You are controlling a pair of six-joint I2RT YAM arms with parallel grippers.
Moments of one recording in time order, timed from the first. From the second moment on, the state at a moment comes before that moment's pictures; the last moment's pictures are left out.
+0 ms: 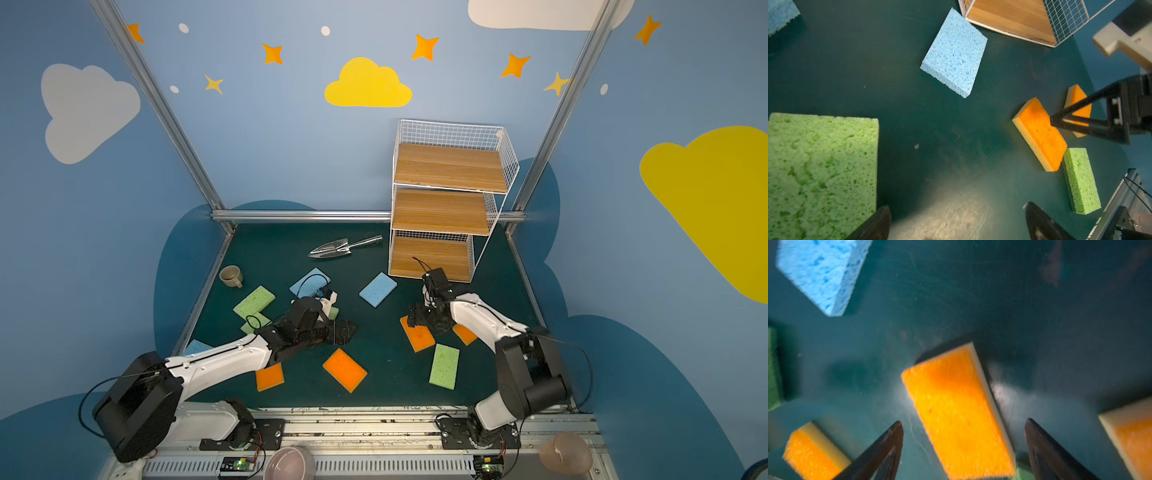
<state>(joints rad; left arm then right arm) -0.67 1.32 0.57 0.00 0.11 -0.56 0.42 1.64 1.03 -0.69 -0.13 0.39</state>
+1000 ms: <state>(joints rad) -0.75 1.39 0.65 0.02 0.15 -0.59 0.42 1.21 0.82 -0.63 -0.29 0.61</state>
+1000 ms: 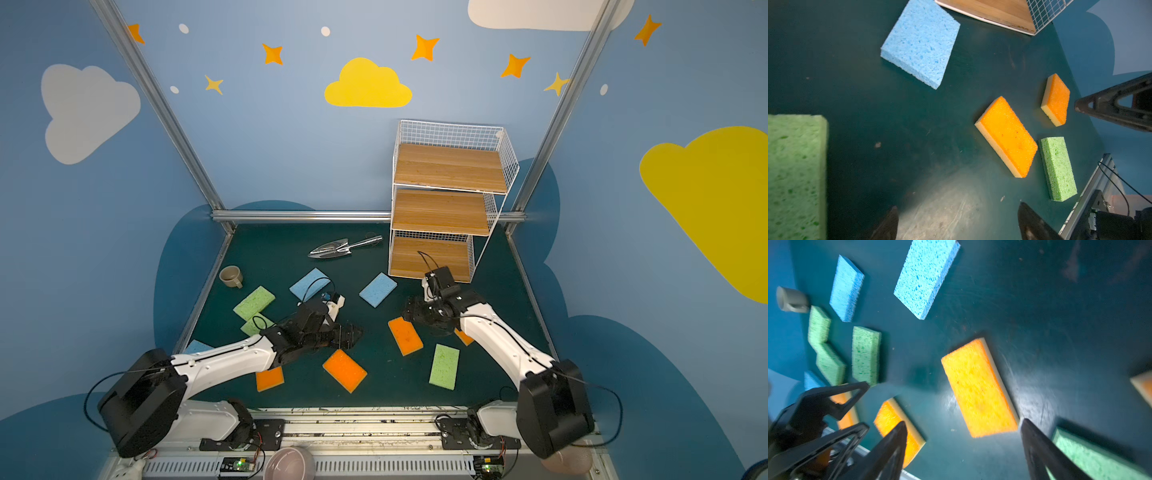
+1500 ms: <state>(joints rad) -0.79 1.51 0.68 0.11 0.14 -0.60 0.45 0.95 0.36 -0.33 -0.42 1.02</state>
